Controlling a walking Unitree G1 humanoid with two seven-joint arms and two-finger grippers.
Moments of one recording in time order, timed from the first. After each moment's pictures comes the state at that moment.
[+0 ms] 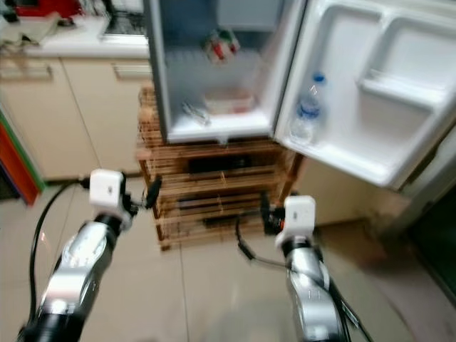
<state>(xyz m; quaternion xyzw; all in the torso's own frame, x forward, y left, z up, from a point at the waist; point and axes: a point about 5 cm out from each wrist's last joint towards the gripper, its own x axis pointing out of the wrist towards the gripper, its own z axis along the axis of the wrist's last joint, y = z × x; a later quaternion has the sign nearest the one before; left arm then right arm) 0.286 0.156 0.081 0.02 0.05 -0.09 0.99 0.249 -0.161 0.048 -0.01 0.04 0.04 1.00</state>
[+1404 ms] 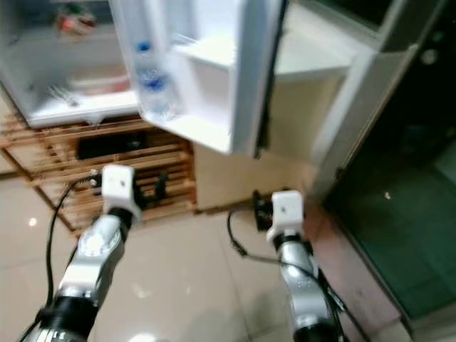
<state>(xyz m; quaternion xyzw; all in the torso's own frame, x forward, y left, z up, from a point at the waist) 0.303 0.141 0.082 0.01 0.03 -0.07 1.00 0.269 -0.152 0.047 -0.04 0.05 0.04 1.00</state>
